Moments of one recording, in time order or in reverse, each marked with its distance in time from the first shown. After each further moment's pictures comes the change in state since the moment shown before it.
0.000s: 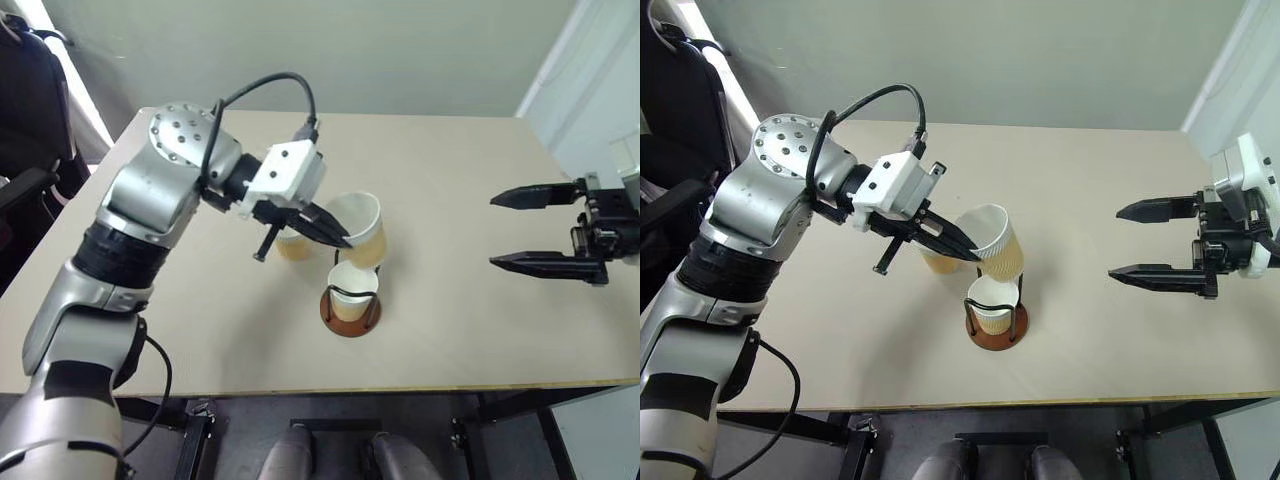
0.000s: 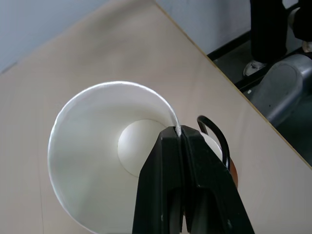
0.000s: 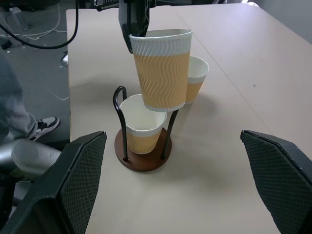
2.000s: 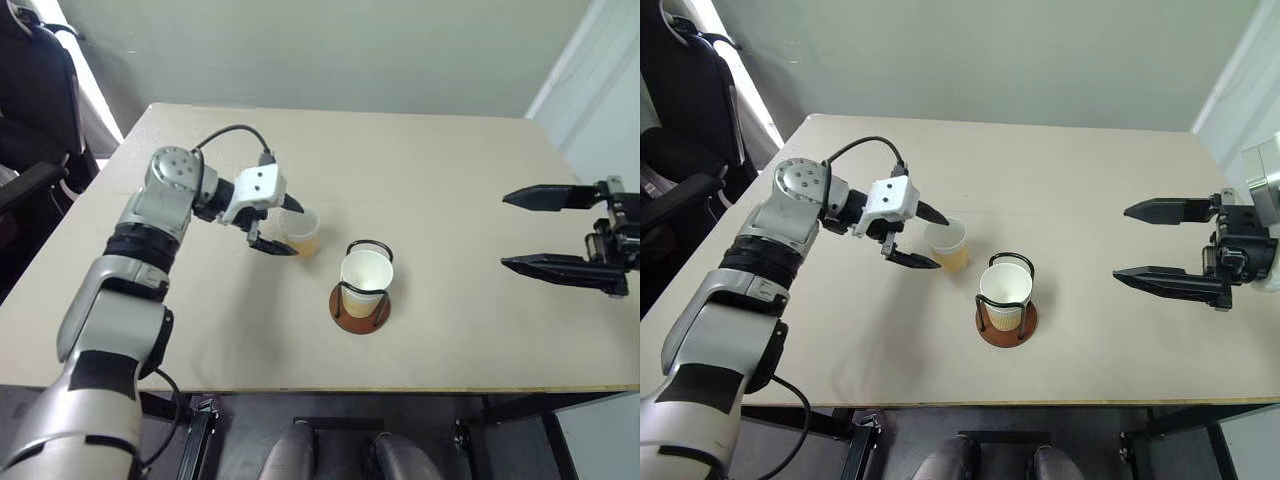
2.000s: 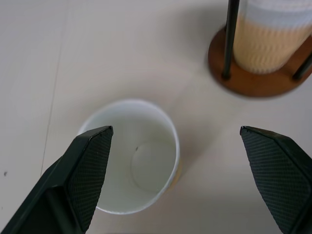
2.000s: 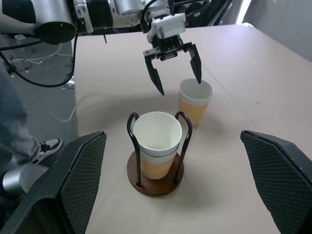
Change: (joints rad) left arm -0.024 -0.133 0.042 0.804 0.413 -0.427 0.099; right arm 0.122 -0.019 -0.153 -0.092 0.165 0.074 -0.113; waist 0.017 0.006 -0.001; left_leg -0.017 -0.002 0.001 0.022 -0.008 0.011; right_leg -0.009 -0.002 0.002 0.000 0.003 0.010
